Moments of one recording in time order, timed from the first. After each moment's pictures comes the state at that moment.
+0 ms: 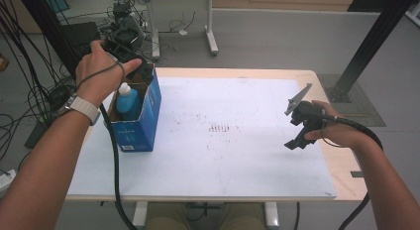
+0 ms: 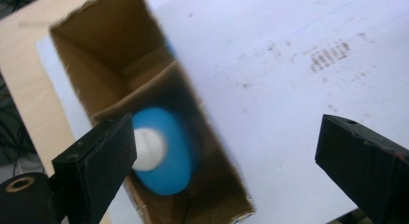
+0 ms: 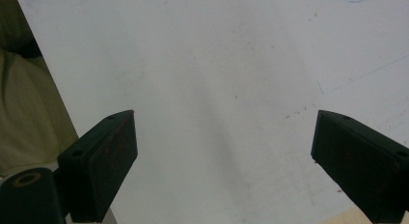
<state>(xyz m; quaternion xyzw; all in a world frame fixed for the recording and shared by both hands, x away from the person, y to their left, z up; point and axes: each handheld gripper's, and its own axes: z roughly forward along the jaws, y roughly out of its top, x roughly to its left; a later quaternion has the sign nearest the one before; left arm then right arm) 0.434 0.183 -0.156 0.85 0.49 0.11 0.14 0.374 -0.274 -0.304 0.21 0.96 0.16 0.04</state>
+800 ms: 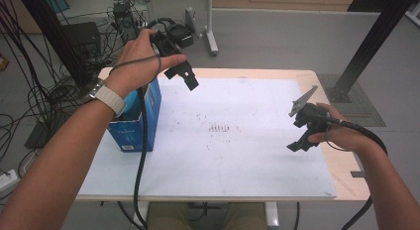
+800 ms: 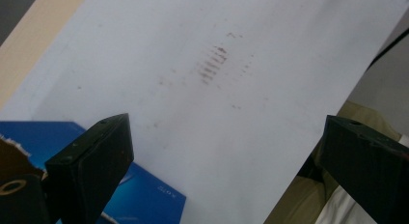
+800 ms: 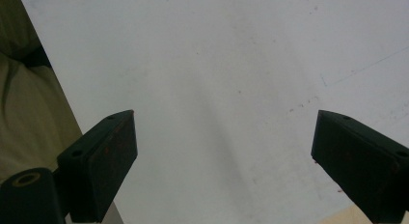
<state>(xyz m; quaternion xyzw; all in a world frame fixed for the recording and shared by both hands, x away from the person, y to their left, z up) 0.417 0.078 -0.139 0.95 0.27 0.04 0.15 0.366 -0.281 -0.305 0.22 0.96 0.17 0.05</state>
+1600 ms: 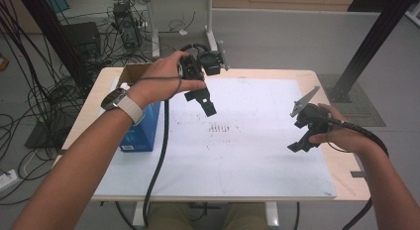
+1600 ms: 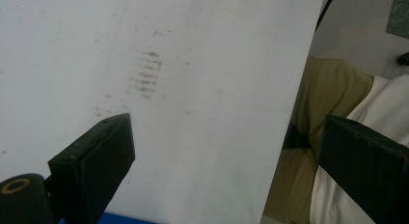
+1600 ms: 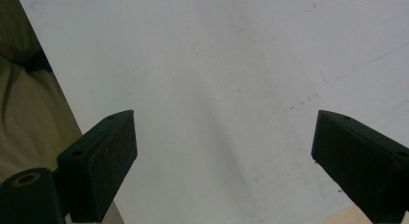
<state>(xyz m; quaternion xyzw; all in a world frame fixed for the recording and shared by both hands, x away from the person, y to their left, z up) 0.400 0.029 -0.186 0.98 0.13 -0.03 0.13 0.365 -0.284 -0.307 0.23 0.96 0.17 0.05</state>
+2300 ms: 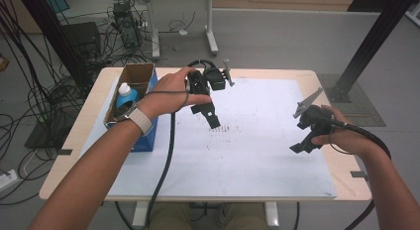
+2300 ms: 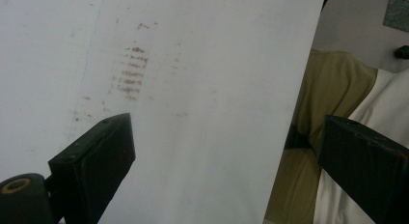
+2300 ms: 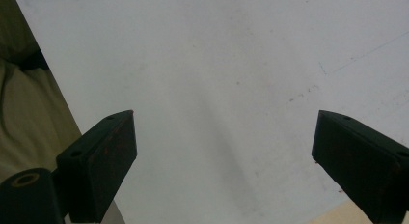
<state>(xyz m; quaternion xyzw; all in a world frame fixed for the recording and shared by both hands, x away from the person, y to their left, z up) 0.400 0.023 -0.215 0.98 0.13 -0.03 0.12 0.362 -0.291 -0.310 0.24 0.95 0.18 0.05</state>
